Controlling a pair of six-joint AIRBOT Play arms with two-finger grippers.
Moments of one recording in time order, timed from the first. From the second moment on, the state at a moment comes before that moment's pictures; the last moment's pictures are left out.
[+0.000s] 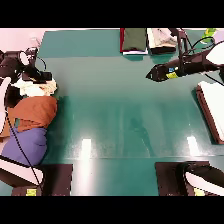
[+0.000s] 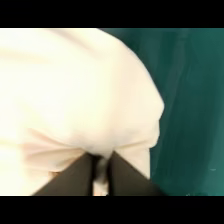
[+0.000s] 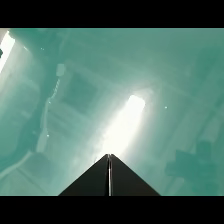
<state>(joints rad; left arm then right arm) 0.09 -1.69 1.60 1.65 -1.11 -1.62 0.20 -1.18 1.36 -1.07 1.16 1.39</state>
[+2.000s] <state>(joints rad) -0.54 -1.67 1.85 1.46 -1.38 -1.57 -0.10 -1.10 1.62 -1.09 1.29 1.41</state>
